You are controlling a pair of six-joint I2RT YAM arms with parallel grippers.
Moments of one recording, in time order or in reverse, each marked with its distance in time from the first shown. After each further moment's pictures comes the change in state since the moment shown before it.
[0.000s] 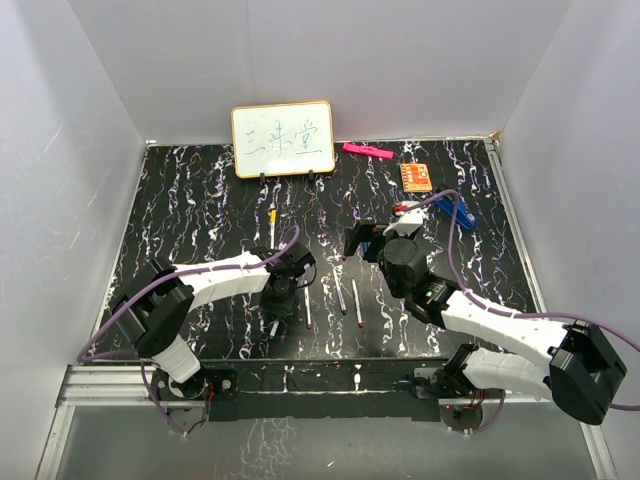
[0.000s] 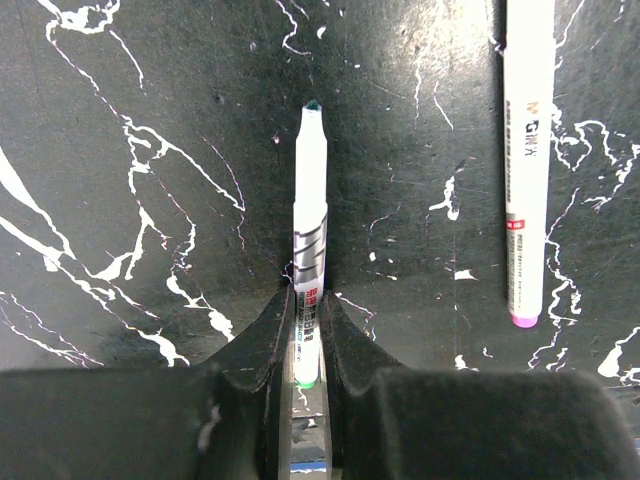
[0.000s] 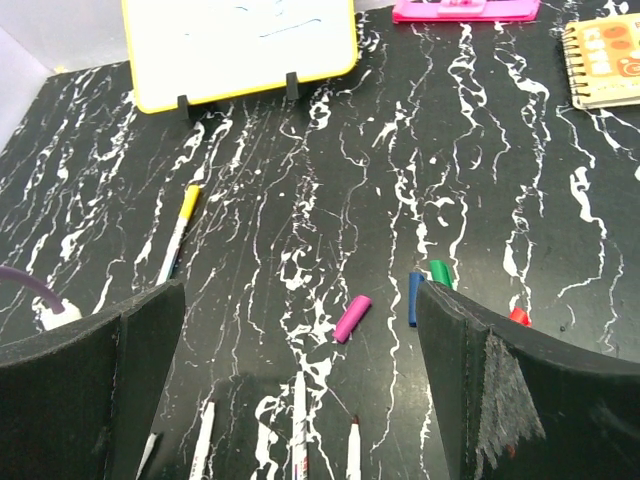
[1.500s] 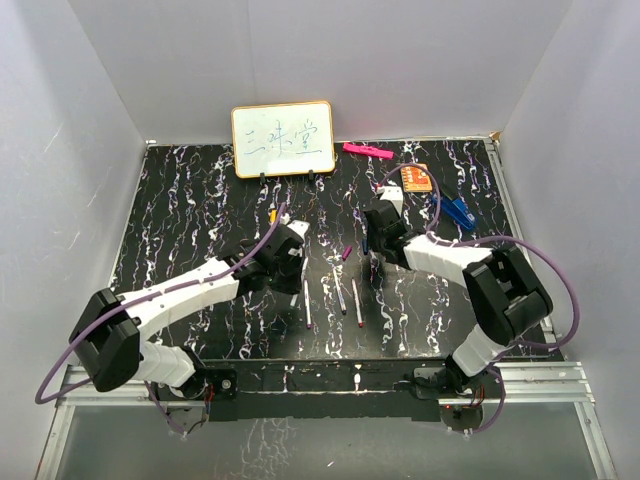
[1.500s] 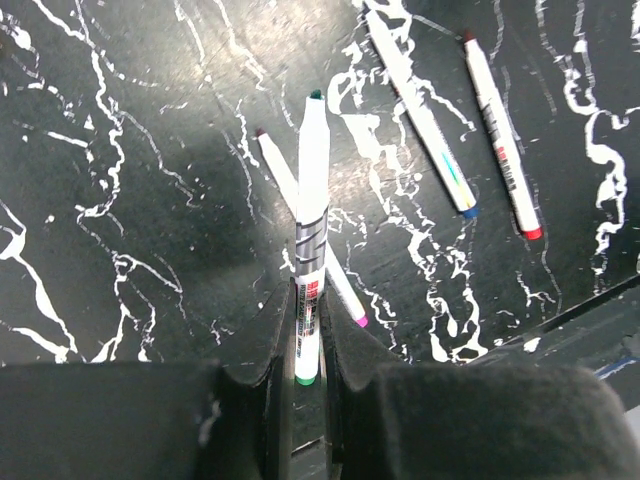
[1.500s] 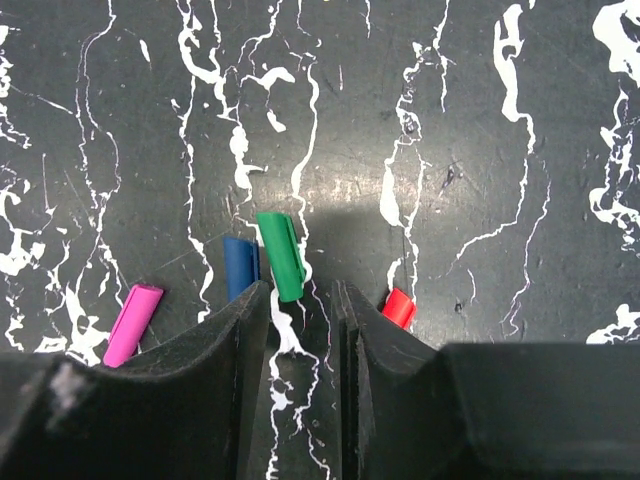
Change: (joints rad) left arm 0.005 -0.282 0.010 0.212 0.024 0.098; right arm -0.291 0.531 0.298 -0.371 -0.193 -0.028
